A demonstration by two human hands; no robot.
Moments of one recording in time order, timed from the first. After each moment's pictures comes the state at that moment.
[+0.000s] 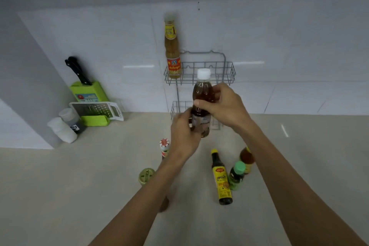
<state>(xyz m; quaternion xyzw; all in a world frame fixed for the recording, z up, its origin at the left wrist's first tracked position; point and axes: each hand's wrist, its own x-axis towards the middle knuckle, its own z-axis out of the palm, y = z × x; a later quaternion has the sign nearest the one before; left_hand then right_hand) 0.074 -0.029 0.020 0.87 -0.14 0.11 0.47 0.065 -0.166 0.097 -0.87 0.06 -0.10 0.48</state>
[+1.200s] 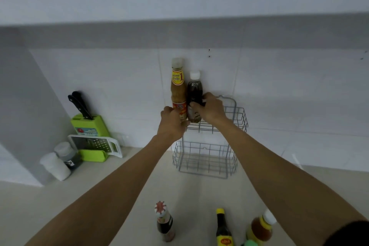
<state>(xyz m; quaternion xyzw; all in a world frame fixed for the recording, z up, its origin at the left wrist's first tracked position) 0.287 -0.021 0.072 0.95 -0.09 0.11 0.27 0.285 -0.170 0.110 -0.90 0.04 -0.12 0.42</state>
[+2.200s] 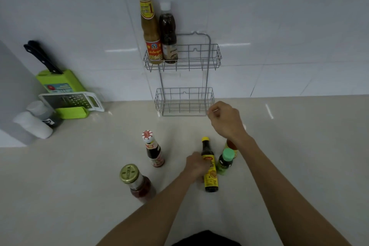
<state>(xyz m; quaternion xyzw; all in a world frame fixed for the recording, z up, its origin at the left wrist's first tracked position) 0.042 -0.091 -0.108 0.86 0.05 -0.33 0.38 0.067 -0.214 -0.010 -0.90 0.13 -0.09 0.41</state>
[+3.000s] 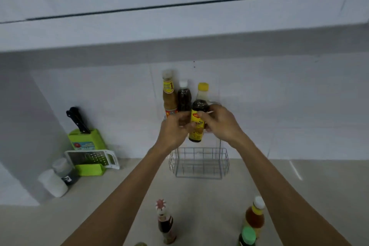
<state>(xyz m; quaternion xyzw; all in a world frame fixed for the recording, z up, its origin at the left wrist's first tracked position) 0.185 -0.034 0.130 0.83 -0.19 0.05 0.52 0.167 -0.197 0.135 -0.85 0.00 -0.15 0.50</state>
